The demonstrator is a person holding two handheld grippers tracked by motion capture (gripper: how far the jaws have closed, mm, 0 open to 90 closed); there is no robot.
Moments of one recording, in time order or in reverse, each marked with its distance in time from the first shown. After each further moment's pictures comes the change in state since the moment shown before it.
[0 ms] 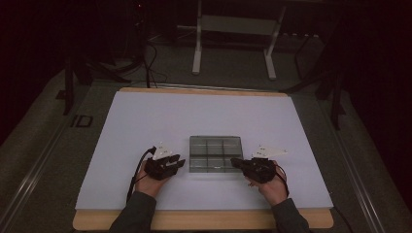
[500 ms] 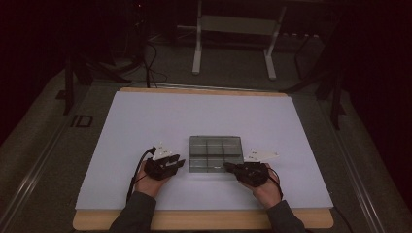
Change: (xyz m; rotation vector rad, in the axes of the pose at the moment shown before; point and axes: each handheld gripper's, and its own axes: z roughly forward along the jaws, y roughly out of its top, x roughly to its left) left arm 0.000 0.000 -0.001 -0.001 0.001 0.000; right arm 0.016 -0.003 0.014 0.027 0.039 -0.023
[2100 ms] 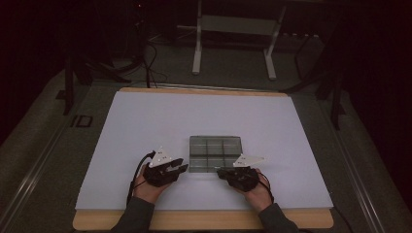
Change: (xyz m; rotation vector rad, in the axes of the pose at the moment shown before) left arm -0.022 0.004 -0.022 -0.053 -0.079 0.044; right arm 0.007 -0.019 0.031 0.077 0.013 0.017
